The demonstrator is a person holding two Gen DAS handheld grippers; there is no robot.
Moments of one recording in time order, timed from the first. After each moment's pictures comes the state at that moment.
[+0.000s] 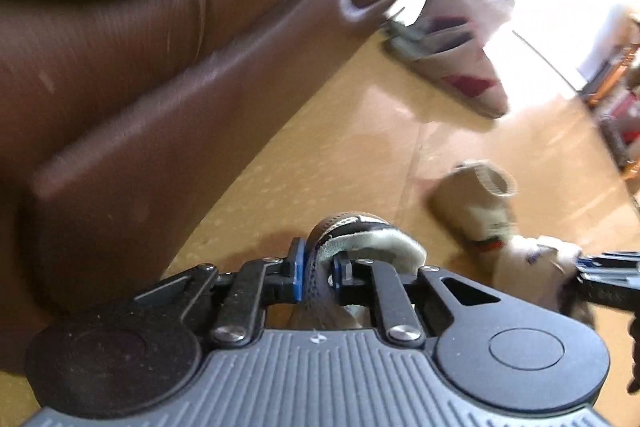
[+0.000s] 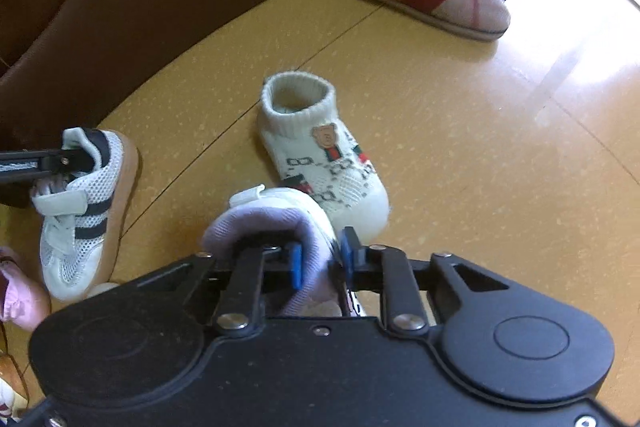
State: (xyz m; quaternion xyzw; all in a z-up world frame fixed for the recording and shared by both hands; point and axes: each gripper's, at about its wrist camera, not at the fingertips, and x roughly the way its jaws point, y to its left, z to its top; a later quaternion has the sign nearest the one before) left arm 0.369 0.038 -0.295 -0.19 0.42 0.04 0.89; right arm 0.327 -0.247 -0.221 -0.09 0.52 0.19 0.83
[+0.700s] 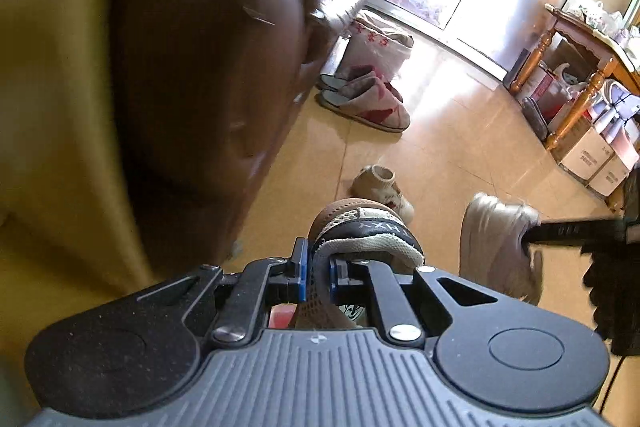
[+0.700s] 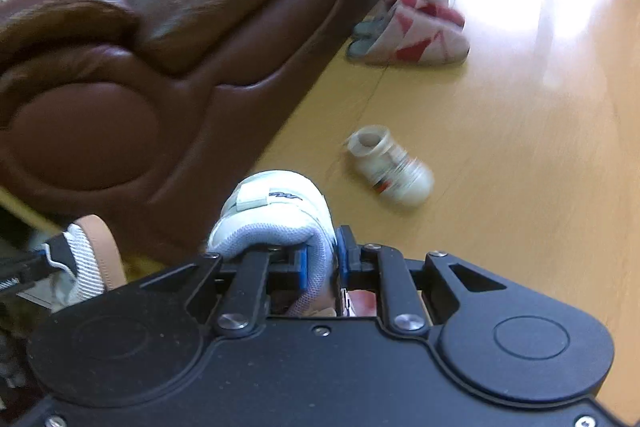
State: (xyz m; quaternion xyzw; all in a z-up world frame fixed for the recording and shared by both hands) left arm 0.174 0.106 -0.111 -0.16 0.39 -0.03 0.91; right arm 0.175 -0.239 -0.073 0.12 0.49 0.18 0.84
